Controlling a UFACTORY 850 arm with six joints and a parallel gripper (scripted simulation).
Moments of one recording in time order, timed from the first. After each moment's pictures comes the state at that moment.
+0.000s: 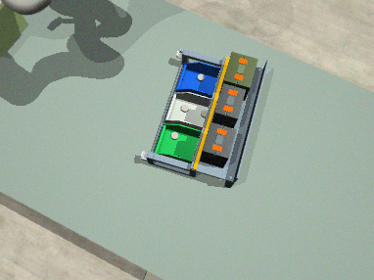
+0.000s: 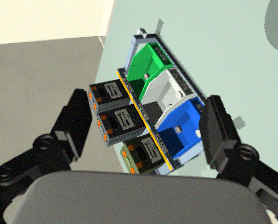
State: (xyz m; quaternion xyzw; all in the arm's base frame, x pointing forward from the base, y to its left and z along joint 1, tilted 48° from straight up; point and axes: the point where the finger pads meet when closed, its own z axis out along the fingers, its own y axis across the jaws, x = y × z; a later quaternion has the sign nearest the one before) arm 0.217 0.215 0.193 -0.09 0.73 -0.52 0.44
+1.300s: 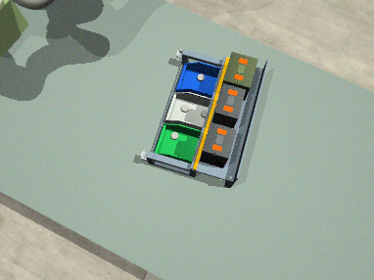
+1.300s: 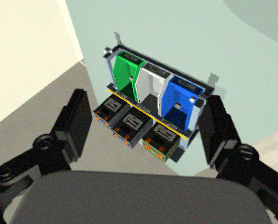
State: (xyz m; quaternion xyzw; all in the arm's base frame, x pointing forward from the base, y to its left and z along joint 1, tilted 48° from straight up) arm 0.140 0.240 0.128 -0.01 0.79 -0.29 0.53
